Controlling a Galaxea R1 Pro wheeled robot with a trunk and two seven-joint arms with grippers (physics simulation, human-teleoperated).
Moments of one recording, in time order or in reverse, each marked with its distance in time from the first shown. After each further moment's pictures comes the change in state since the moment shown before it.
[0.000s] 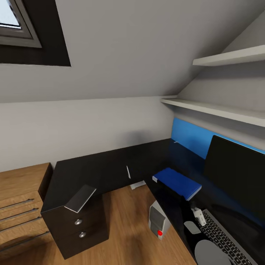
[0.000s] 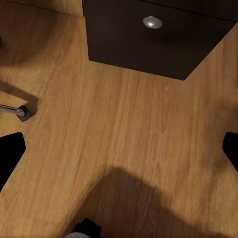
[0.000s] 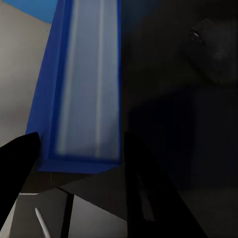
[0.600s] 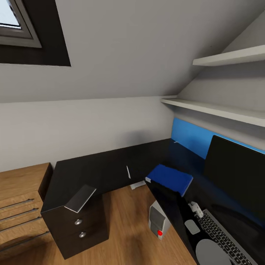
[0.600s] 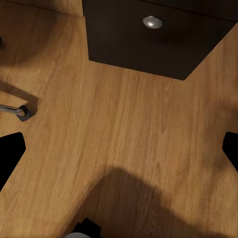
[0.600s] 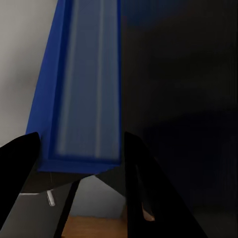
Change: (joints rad) left arm 0.000 0.000 0.000 0.000 0.000 0.000 0.000; right arm 0.000 -0.002 -0.003 -0.036 0.194 0.065 0.076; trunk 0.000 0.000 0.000
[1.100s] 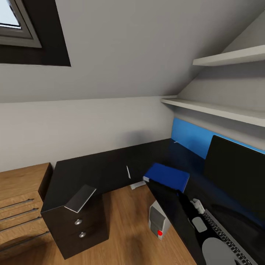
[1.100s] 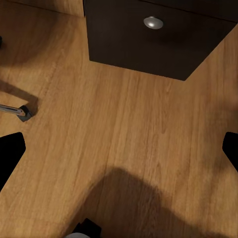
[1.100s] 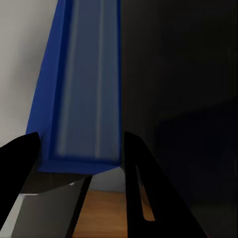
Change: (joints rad) left arm 0.000 0.001 0.001 0.000 0.000 0.000 0.000; right arm 0.000 -0.038 0.001 -0.069 0.007 0.227 0.060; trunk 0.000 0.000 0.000
